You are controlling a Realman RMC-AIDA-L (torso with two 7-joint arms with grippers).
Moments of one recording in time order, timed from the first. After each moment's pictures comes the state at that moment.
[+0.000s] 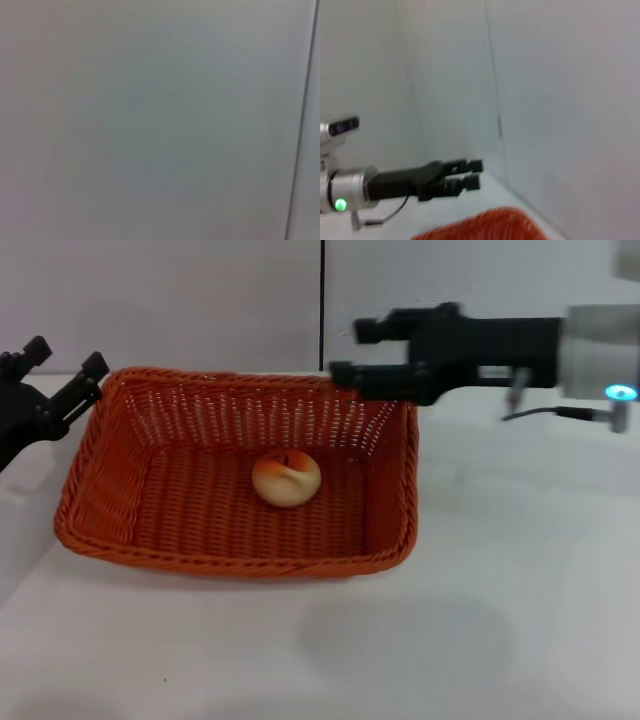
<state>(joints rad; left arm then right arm) -0.15 -2.07 1.17 0.60 0.87 1.17 -0.89 0.49 2.08 -1.27 -1.07 -1.63 -1.25 1.70</state>
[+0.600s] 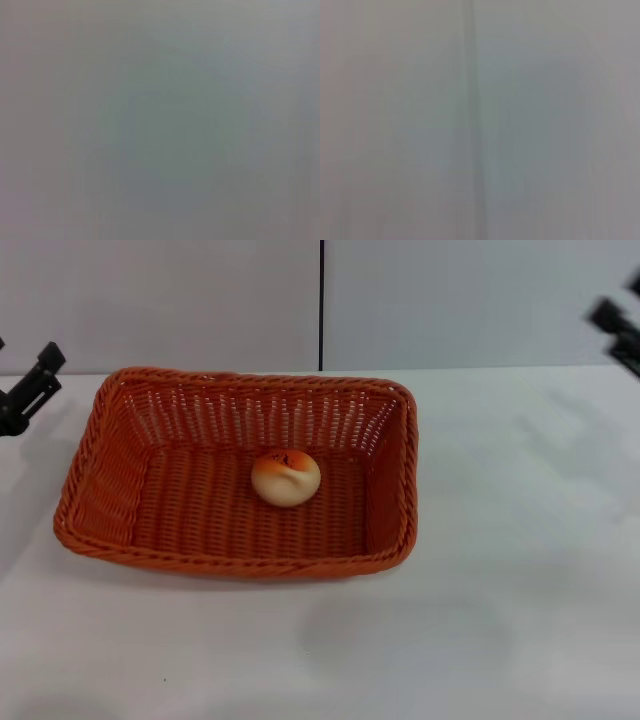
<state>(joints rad) -0.14 -2.07 1.08 0.58 0.86 1.21 -0.83 0.21 2.08 -1.00 -0.62 -1.01 -1.47 0.97</state>
